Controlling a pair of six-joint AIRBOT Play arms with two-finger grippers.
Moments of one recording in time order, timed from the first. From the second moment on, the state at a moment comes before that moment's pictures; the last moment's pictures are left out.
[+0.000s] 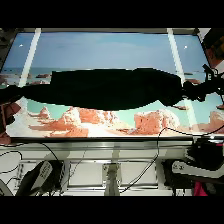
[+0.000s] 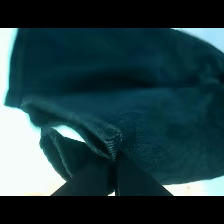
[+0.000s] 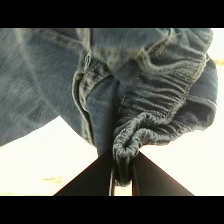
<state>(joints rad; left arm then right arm) 0.64 -0.91 1.00 0.81 -1.23 -1.04 -0.41 -1.39 1.28 -1.15 1.39 1.45</state>
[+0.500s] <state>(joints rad) 0.34 -1.26 1.01 1.05 -0.98 -1.15 -0.39 -1.32 1.28 -1.13 1.47 1.45</state>
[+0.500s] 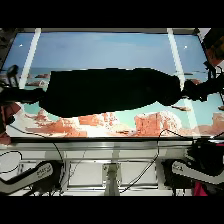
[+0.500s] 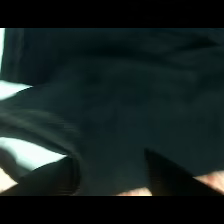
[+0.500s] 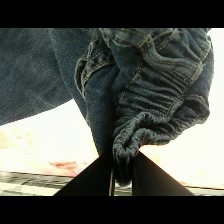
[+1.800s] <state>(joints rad) 0.56 -1.30 0.92 1.07 -1.01 -1.26 -0.39 -1.34 1.28 -1.16 1.42 1.41</state>
